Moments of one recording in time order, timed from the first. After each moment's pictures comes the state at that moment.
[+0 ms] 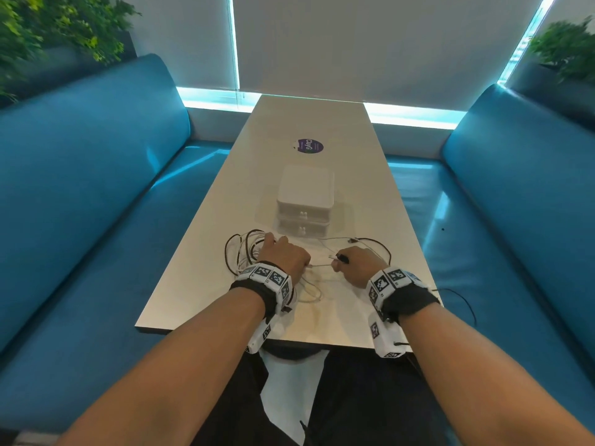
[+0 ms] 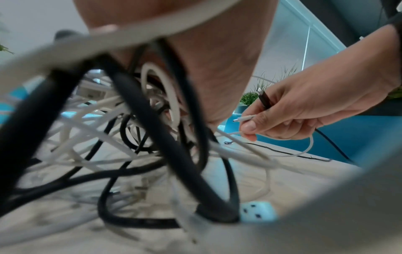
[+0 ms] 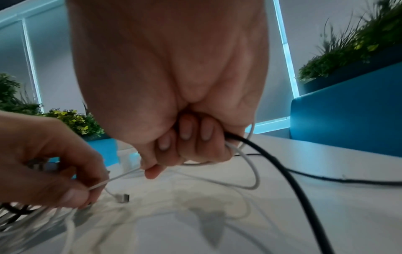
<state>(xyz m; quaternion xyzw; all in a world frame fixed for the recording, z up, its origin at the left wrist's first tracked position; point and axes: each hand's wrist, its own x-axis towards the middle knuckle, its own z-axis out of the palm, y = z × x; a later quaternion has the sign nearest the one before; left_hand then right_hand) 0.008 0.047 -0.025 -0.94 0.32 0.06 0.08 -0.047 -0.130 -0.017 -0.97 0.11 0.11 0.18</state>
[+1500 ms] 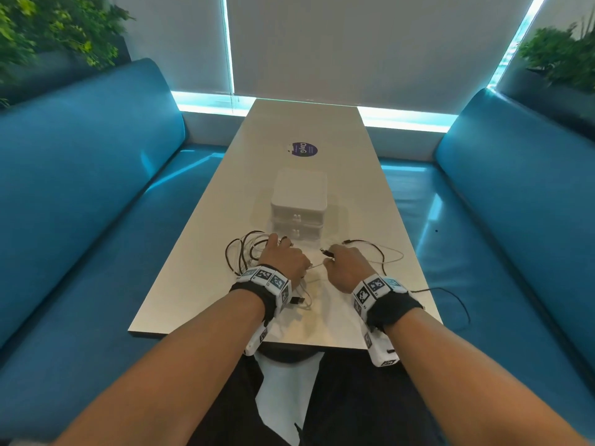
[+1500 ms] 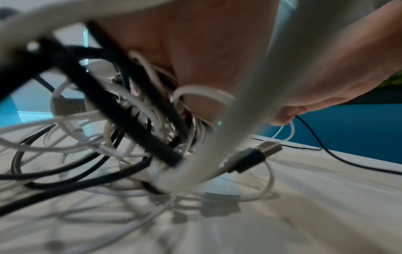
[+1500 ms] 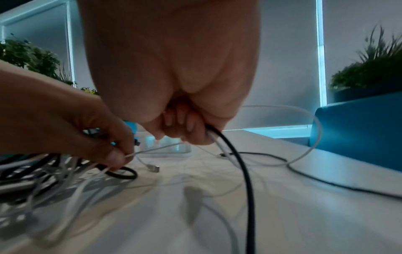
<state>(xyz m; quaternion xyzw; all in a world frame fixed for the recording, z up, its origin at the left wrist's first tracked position) -0.002 0.037 -0.018 -0.92 0.35 0.03 0.16 -0.046 -0.118 -0.028 -0.98 0.09 0.01 0.18</state>
